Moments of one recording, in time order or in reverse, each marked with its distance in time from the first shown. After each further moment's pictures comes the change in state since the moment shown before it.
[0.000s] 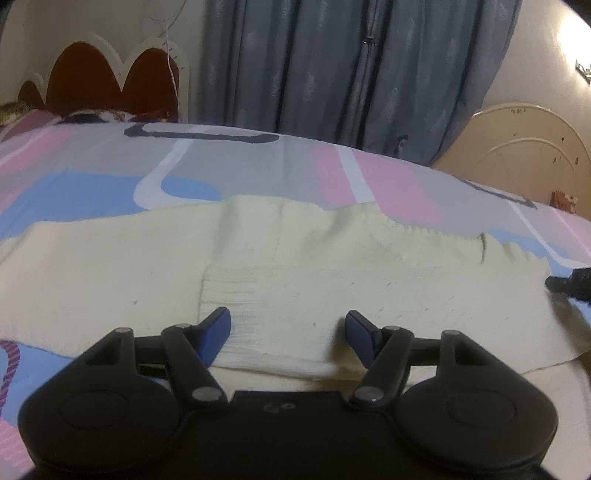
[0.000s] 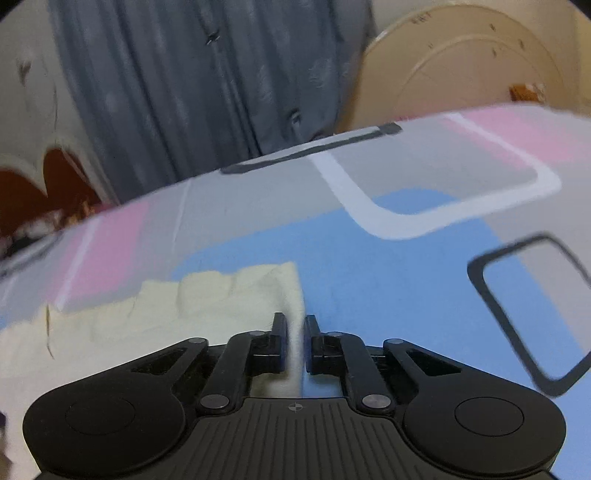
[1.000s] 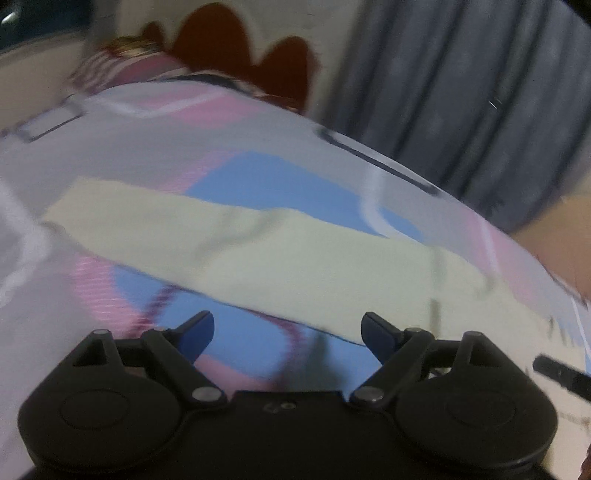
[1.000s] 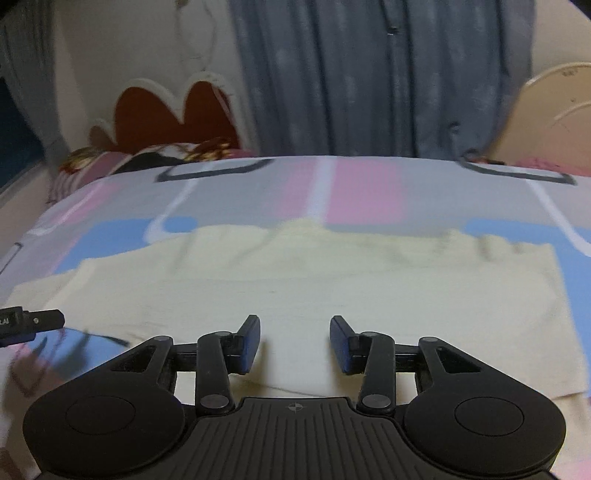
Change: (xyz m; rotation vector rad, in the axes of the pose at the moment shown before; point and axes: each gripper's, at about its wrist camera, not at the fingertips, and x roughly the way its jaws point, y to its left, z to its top) left arm -0.095 0.175 -0.009 -0.376 0.010 0.184; right arm -0.066 0.217 -0.080 -0.328 0.061 0.303
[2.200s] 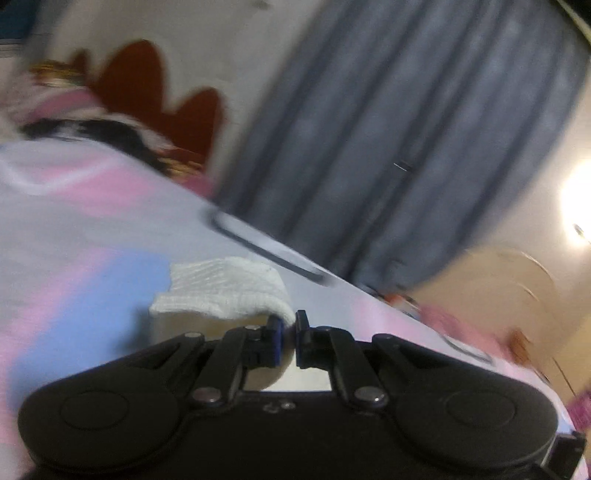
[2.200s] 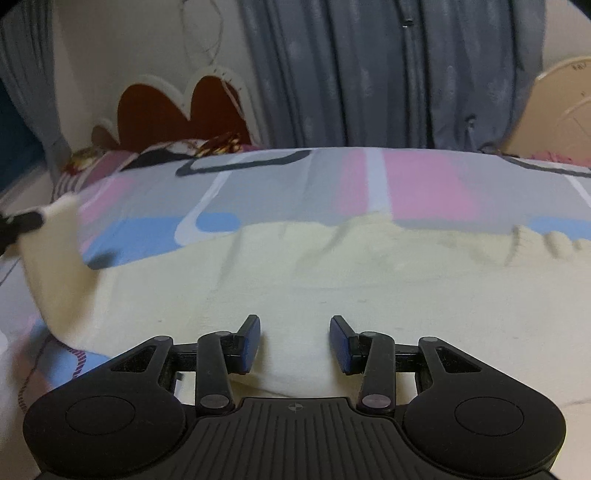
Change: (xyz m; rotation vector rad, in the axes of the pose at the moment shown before) left arm -0.005 -0.075 0.067 0.047 -0.145 -0.406; right arm 0.029 0.022 0.004 0.063 0.000 -0.023
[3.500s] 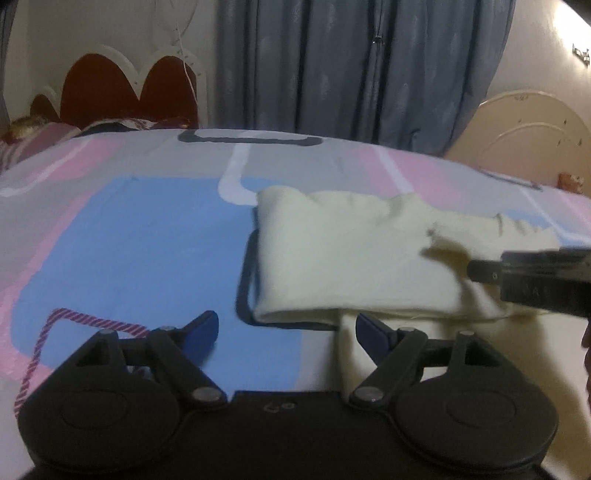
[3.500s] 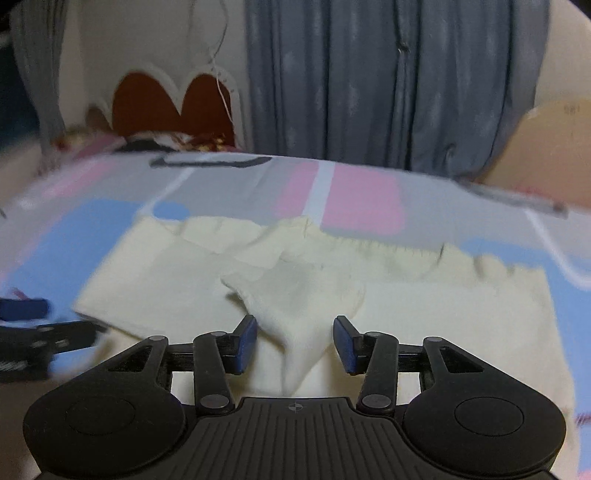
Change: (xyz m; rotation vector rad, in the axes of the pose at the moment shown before) left arm 0.025 -0.030 -0.111 0.373 0.207 0.239; right arm -0.012 -0.020 -0.009 -0.212 -0.022 -0.115
